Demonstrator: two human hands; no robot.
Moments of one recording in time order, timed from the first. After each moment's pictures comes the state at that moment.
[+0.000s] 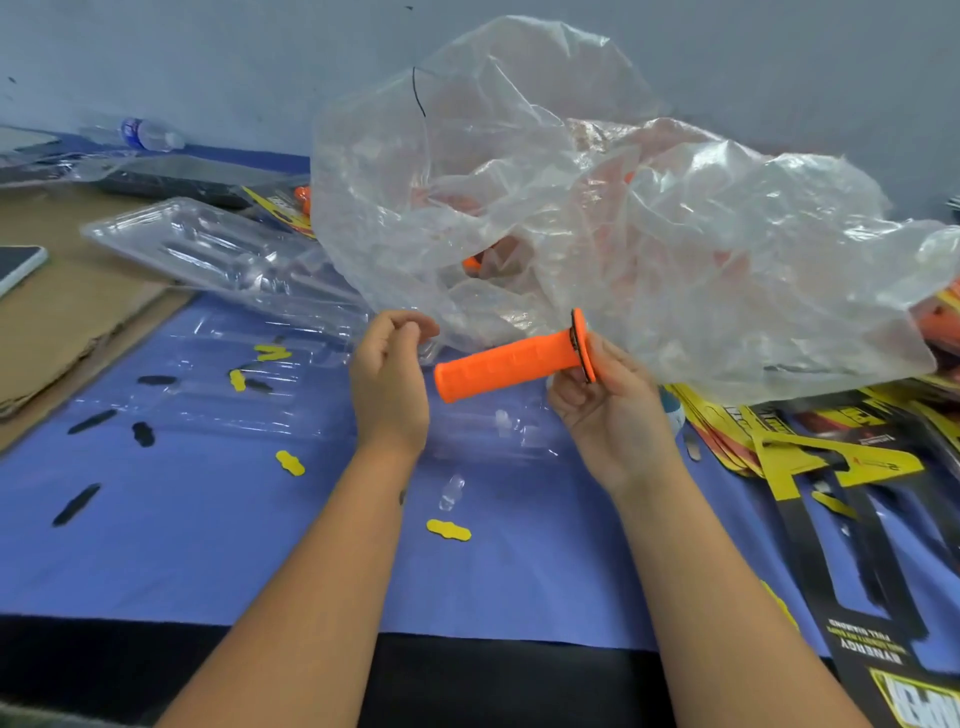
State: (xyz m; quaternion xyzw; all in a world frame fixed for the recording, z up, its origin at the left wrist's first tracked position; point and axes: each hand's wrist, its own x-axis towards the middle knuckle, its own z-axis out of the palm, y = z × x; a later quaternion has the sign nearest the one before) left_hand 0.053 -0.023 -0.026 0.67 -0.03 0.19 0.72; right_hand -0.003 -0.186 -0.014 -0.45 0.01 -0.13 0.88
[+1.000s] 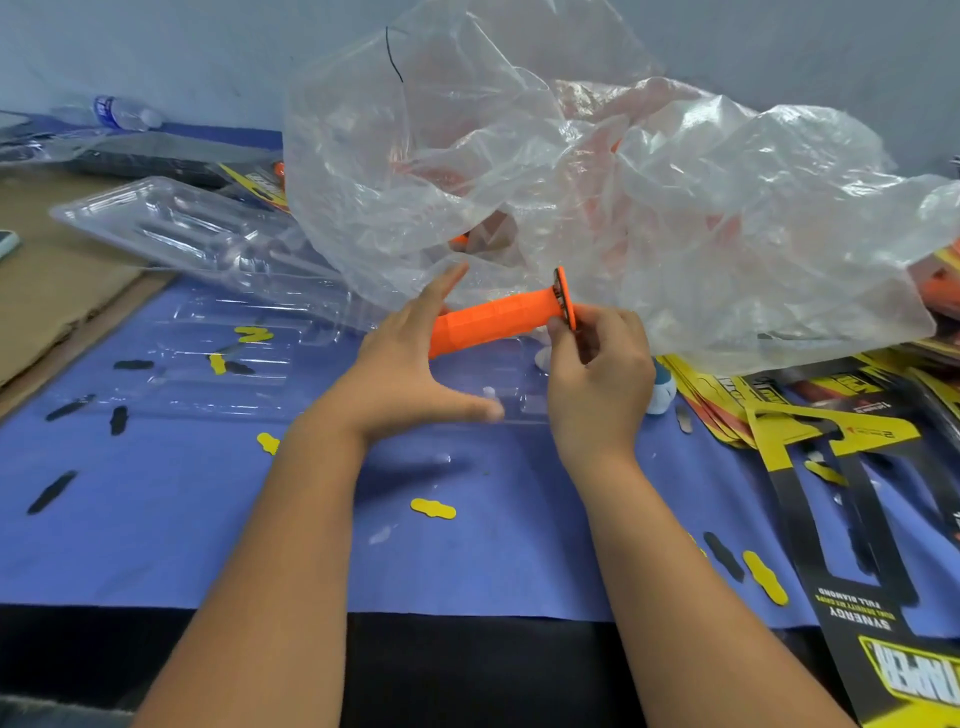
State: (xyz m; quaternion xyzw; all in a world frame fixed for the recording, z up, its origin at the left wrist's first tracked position) left_hand 0.050 -0.003 -0.017 0.87 -0.29 0.01 0.40; right_hand -0.003 -0.169 -0.028 -0.77 0.11 -0.46 0.43
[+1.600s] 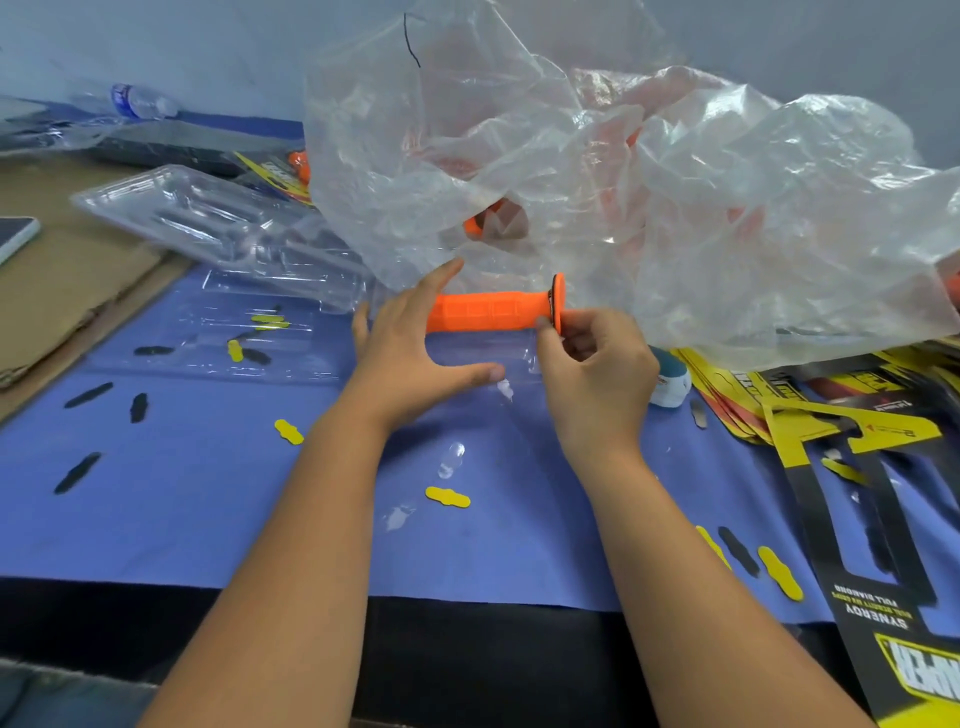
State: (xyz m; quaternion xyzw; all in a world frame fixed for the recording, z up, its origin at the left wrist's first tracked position) left_hand 0.052 -0.002 -0.028 0.89 -0.22 0.11 0.38; right_hand -0.002 -0.161 -0.032 -0.79 0.11 -0.45 0.40
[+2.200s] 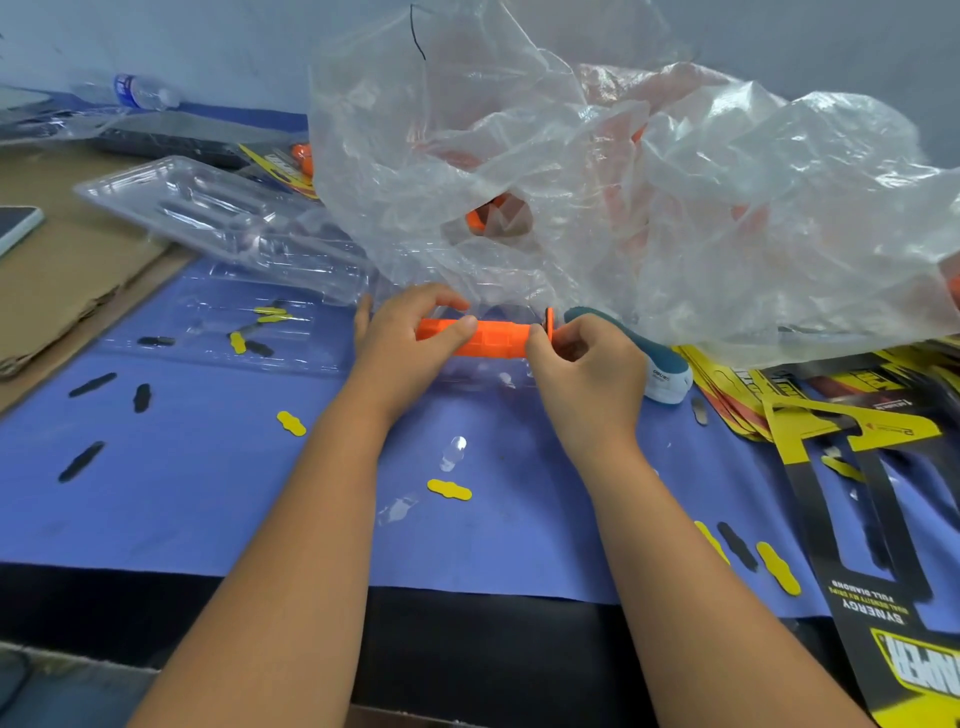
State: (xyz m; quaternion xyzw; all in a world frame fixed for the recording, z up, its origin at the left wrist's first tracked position) left_hand 0.061 -0.005 -0.032 0.86 -0.17 0.12 0.47; right_hand 0.000 -0.161 -0.036 -0.82 0.14 -0.36 0.42
